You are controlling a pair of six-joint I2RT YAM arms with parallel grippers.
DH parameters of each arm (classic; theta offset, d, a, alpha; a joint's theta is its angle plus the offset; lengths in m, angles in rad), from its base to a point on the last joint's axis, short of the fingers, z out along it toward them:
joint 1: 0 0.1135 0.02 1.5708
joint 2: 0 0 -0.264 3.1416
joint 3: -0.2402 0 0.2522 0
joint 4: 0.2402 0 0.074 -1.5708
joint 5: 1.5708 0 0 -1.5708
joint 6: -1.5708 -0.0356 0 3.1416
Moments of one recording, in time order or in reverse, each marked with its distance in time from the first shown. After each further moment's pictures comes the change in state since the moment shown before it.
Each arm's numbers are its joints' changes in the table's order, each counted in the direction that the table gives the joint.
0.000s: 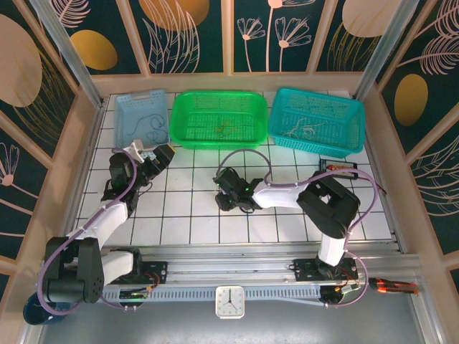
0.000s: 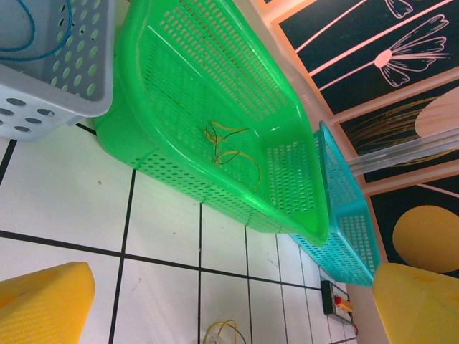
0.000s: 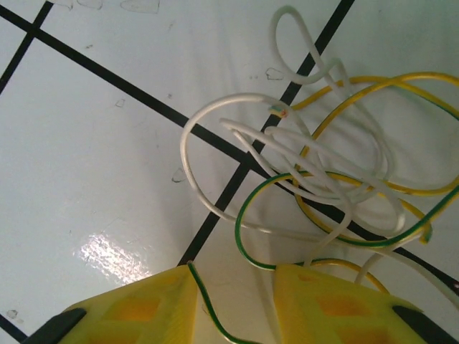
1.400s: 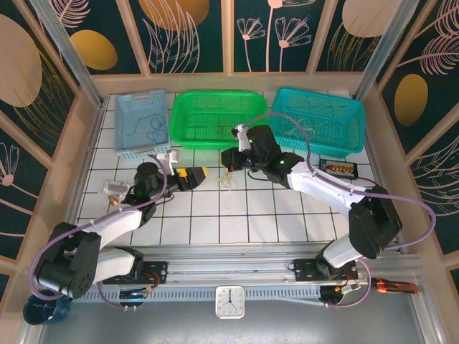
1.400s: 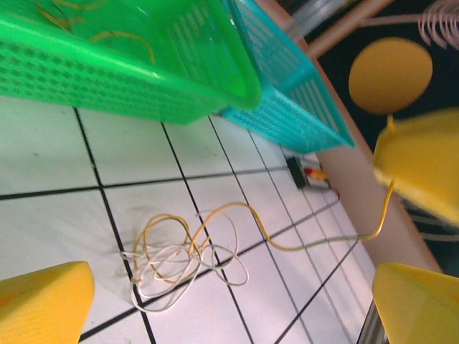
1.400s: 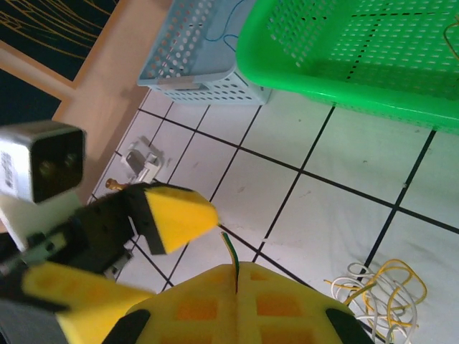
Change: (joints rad) left arm -0.341 -0.081 0.082 -0.195 0.042 -0.213; right arm -0.250 0.319 -0.097 -0.077 -0.407 -0.169
